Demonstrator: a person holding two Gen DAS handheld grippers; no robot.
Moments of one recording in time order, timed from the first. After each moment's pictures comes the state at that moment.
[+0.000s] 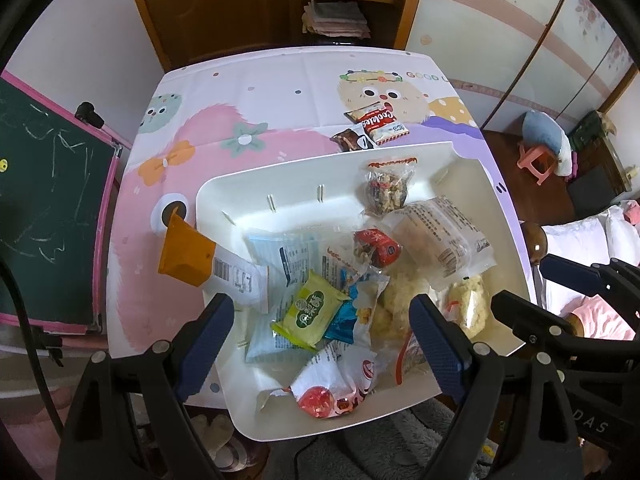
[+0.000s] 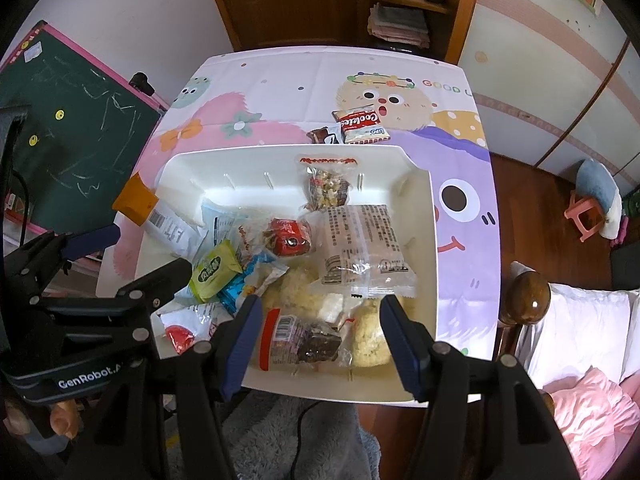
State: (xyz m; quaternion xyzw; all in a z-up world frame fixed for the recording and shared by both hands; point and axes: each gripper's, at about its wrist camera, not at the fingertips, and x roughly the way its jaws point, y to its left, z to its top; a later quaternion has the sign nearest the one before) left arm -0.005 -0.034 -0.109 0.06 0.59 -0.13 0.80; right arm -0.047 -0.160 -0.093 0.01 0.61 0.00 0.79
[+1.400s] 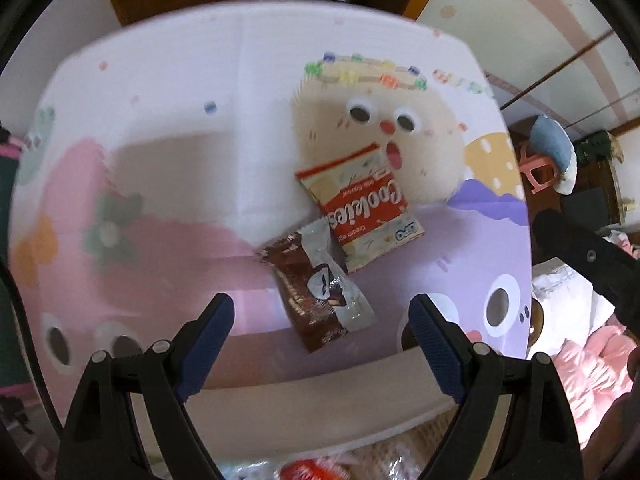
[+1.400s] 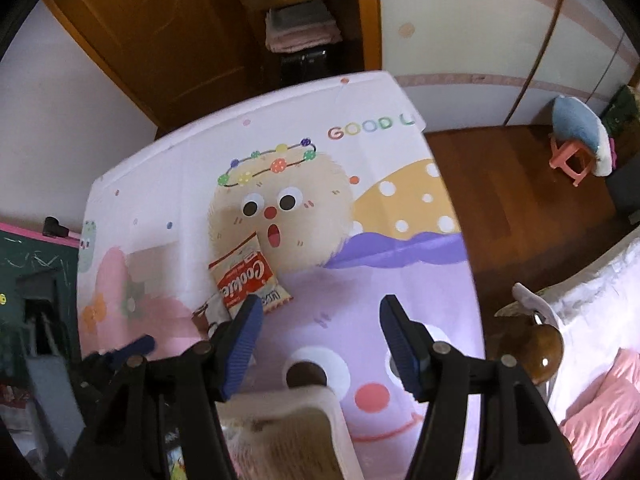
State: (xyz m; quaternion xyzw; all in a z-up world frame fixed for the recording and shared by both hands) left arm 0.220 -0.150 -0.242 0.00 0.68 -0.15 0.71; right arm 0.167 -0.298 -0.161 0.14 0.61 -0.12 0.77
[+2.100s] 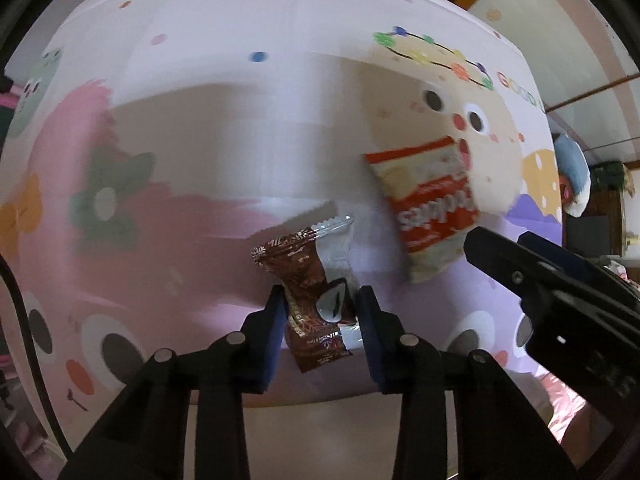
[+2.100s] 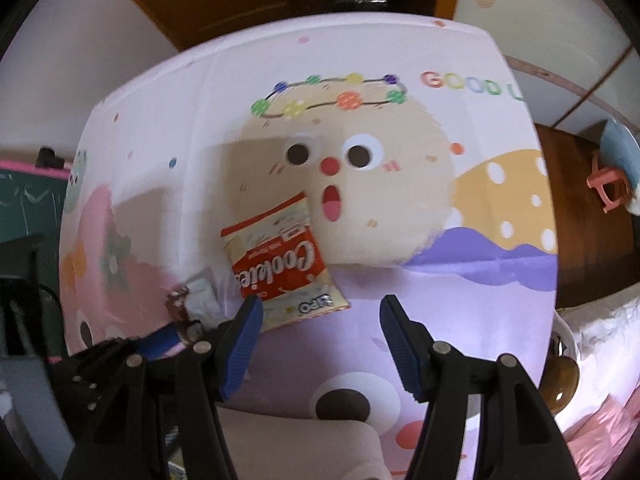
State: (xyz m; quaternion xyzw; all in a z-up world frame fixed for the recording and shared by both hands) left arm 0.230 -0.113 -0.276 -0.03 0.71 -0.10 0.70; right arm 0.213 -0.250 -0.235 0.09 0.68 -0.04 0.72
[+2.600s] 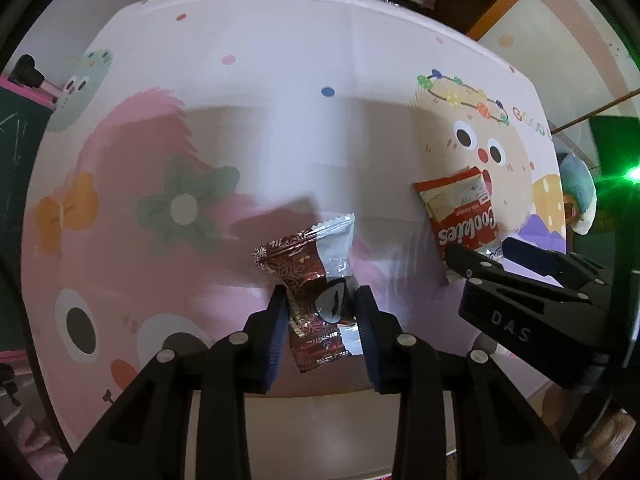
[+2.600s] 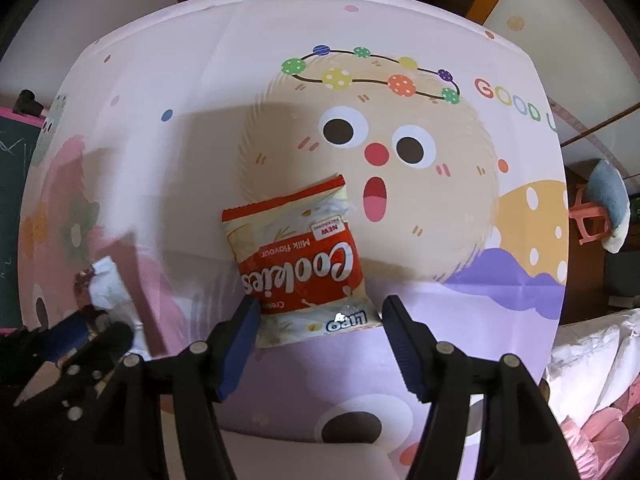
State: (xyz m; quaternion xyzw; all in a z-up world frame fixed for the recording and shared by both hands) left arm 0.225 -0.069 -0.246 -0.04 0.68 -0.09 0.73; right arm 0.224 -0.204 -0.270 -0.01 0.71 -0.04 0.71
